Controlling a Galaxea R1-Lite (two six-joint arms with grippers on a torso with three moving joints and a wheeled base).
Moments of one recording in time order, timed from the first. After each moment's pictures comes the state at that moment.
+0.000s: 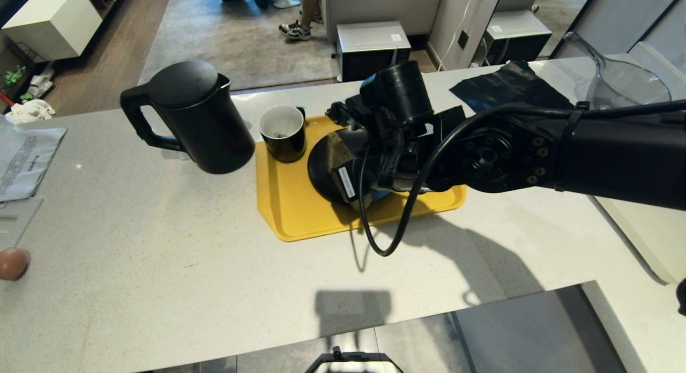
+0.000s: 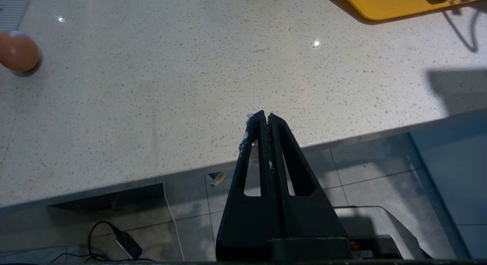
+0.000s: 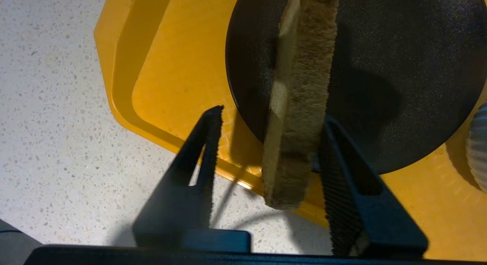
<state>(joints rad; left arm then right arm) 0.00 0.00 0.00 -0.04 -0.01 0.01 0.77 2.13 -1.97 0.32 -0.24 -0.04</state>
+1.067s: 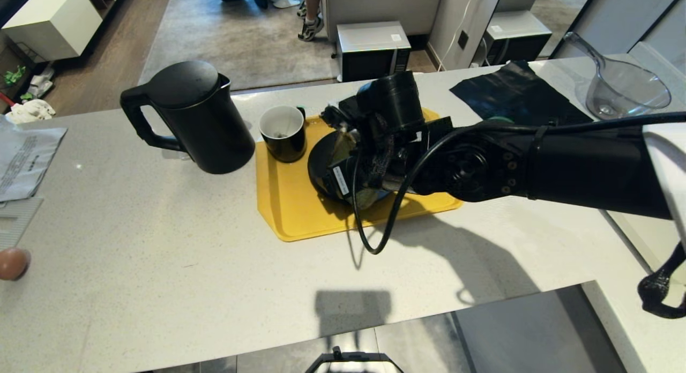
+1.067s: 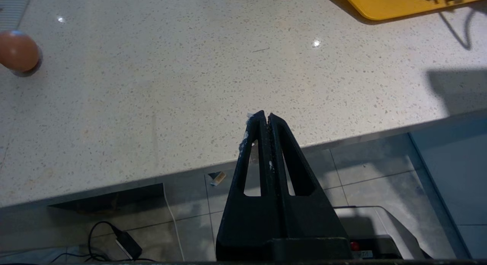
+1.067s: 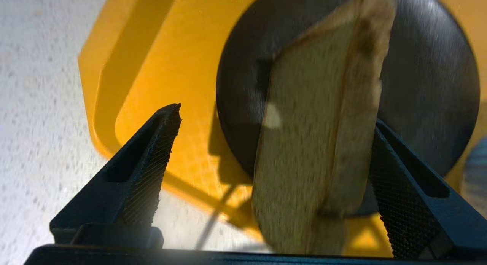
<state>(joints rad) 0.00 0.00 0.00 -0.04 -0.01 0.01 0.76 2.18 -1.97 0.17 -0.23 -0.13</state>
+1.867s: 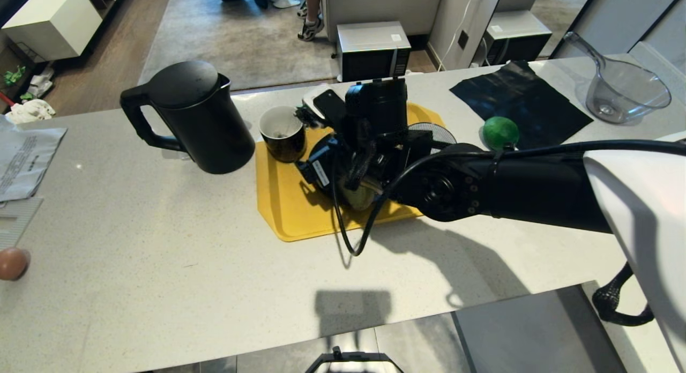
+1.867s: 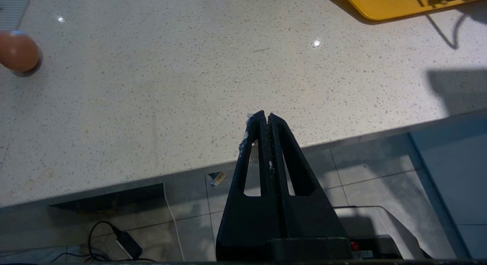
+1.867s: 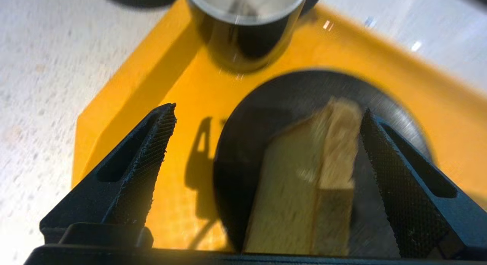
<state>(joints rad) 0.00 0.00 0.00 -0.04 -0.01 0.01 0.78 2.24 -1.97 -0.13 -0.23 -0.34</state>
